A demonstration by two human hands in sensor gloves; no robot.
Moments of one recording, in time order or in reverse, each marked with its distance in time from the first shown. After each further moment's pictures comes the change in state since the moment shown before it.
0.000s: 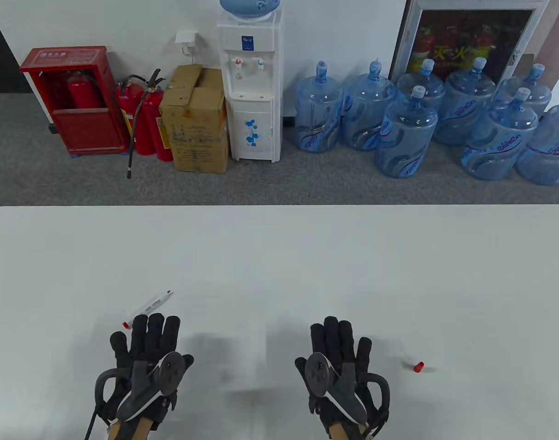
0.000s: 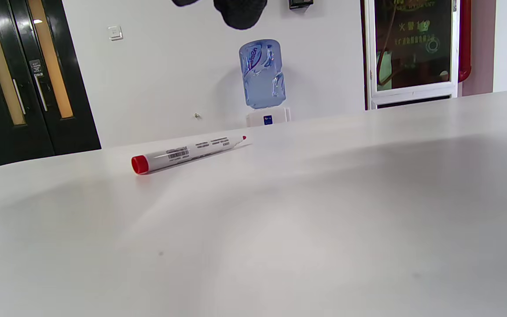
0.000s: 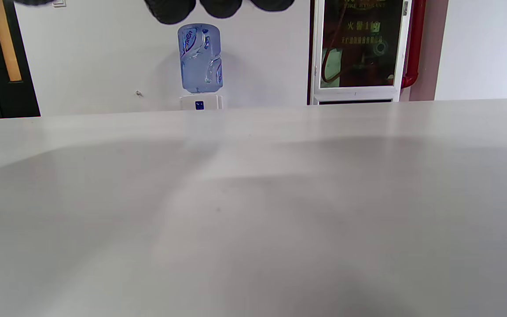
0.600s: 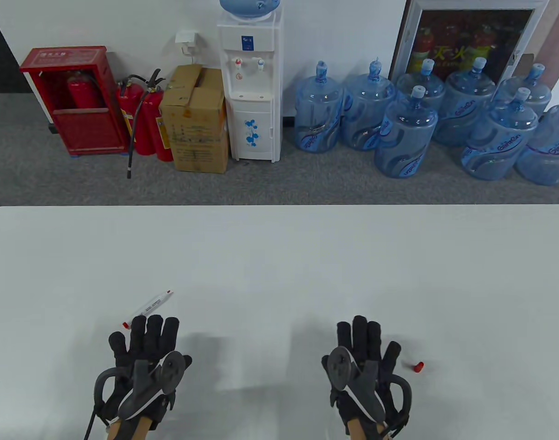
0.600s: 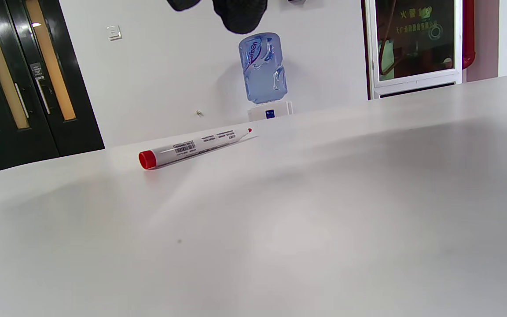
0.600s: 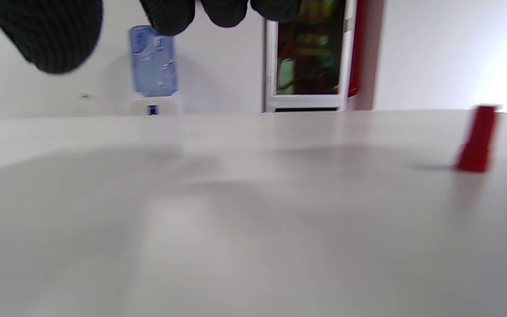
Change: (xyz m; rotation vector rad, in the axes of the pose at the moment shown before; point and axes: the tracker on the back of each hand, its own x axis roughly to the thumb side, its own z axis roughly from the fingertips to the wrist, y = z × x) left_hand 0.001 -0.001 -0.001 -0.007 -0.002 -0.036; right_hand -0.053 -0.012 -0.011 -0.046 0.203 0.048
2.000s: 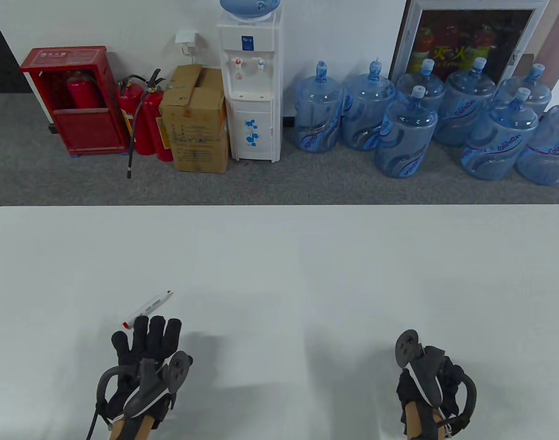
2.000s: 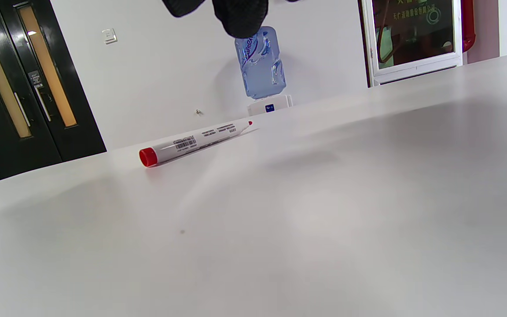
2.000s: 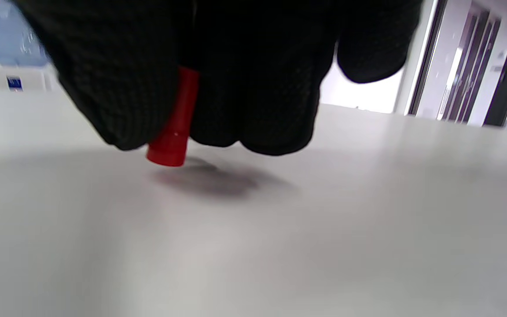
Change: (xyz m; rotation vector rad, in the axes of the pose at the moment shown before) left_hand 0.007 0.004 -0.001 -0.016 -0.001 -0.054; right_hand -0.088 0.011 -0.038 0.053 0.272 0.031
